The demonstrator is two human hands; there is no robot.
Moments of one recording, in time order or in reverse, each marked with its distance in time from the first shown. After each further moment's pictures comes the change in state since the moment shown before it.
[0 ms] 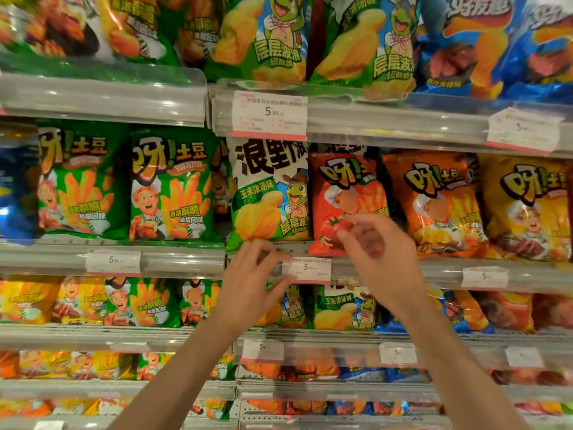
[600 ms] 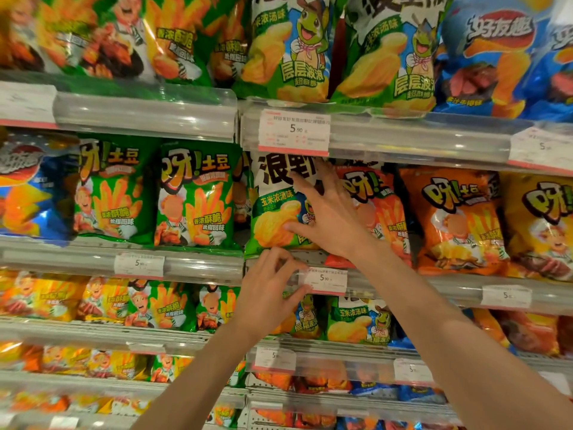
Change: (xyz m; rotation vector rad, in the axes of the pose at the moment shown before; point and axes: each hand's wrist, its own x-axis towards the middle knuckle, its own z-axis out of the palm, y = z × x) left_hand 0.002 0.003 -0.001 -0.004 -0.034 -0.056; right_hand 0.098 -0.020 0.078 -0.538 -0.262 -0.353
